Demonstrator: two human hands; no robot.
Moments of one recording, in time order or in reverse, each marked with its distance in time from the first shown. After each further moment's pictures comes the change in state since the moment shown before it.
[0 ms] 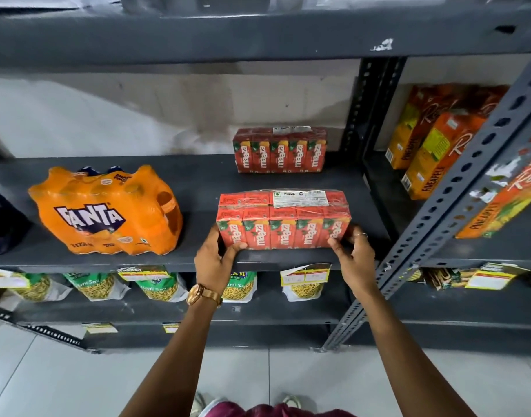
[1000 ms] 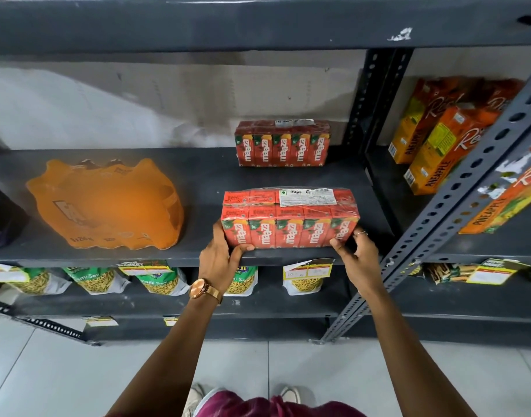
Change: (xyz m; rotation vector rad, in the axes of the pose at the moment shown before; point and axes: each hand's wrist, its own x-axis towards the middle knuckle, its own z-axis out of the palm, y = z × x) left_hand -0.001 -0.003 -0.001 0.169 -0.144 0.043; right_hand -0.007 -0.004 -0.005 -0.029 -0.078 0.040
